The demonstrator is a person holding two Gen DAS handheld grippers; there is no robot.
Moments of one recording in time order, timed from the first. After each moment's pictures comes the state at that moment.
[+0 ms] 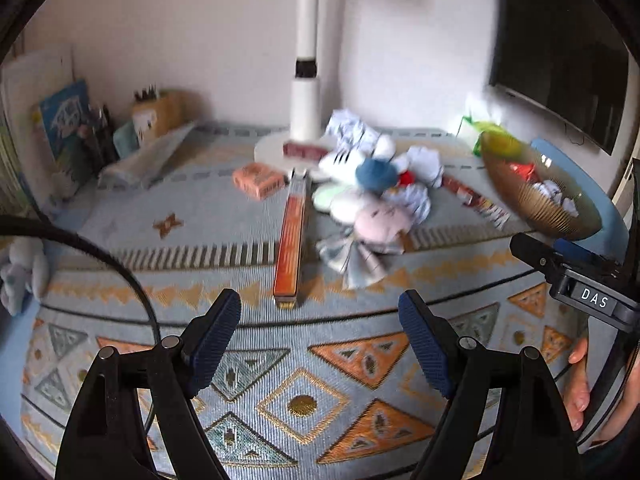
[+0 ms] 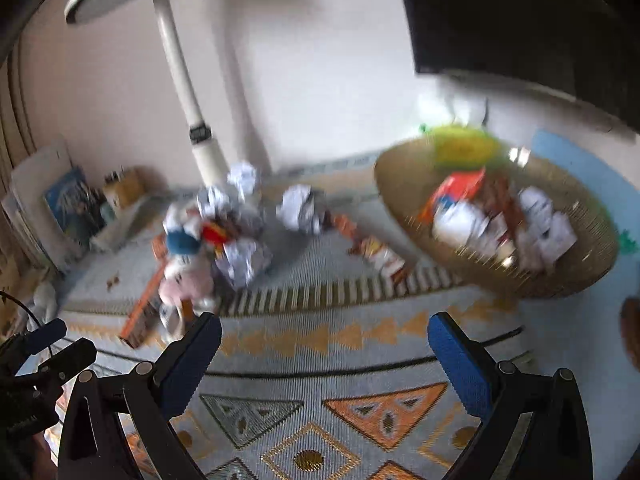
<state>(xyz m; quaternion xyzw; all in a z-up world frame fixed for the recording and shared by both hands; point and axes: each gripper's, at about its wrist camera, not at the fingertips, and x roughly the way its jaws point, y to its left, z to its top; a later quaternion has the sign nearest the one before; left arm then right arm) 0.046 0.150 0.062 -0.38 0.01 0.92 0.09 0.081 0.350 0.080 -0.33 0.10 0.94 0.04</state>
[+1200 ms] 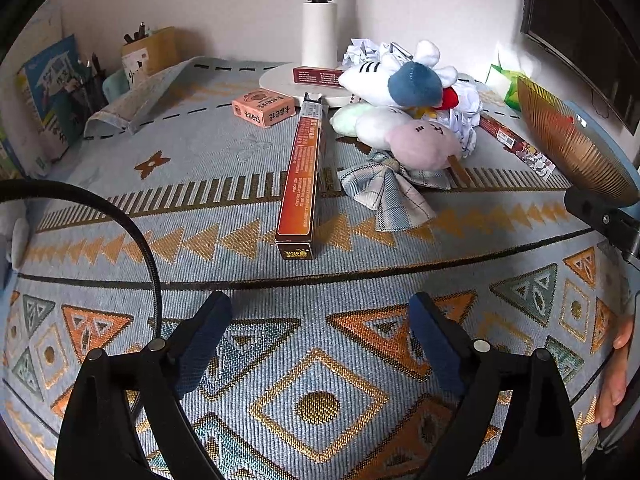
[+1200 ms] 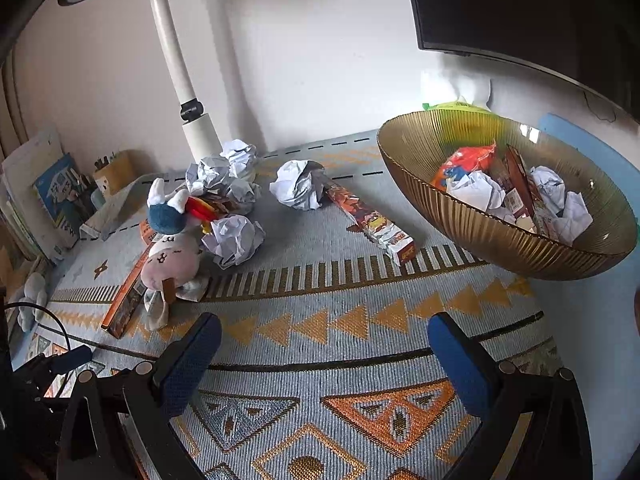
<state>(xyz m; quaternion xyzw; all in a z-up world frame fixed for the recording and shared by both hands) 0.025 0.149 0.009 -0.45 0.03 0.89 0.07 0.071 0.351 0.061 -0.35 0.10 0.93 0.04</state>
